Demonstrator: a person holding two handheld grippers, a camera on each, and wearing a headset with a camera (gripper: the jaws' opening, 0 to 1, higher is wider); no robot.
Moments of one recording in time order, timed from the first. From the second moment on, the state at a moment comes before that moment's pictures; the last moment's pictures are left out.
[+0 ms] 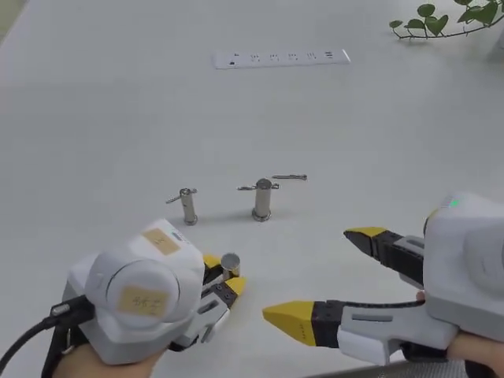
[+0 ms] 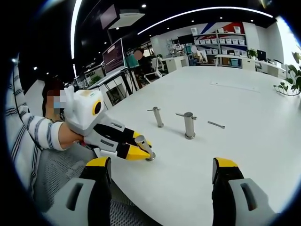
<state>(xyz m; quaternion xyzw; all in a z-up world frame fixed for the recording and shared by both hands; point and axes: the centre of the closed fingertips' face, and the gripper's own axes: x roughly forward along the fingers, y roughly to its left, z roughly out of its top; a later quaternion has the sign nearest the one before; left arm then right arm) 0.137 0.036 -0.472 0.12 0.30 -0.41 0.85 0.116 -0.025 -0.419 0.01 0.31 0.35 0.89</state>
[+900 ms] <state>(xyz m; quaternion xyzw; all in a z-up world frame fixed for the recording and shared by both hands) 0.119 0.071 -0.436 0.05 0.29 -0.48 0.83 0.118 -0.030 -0.418 0.00 0.31 0.35 0.89</state>
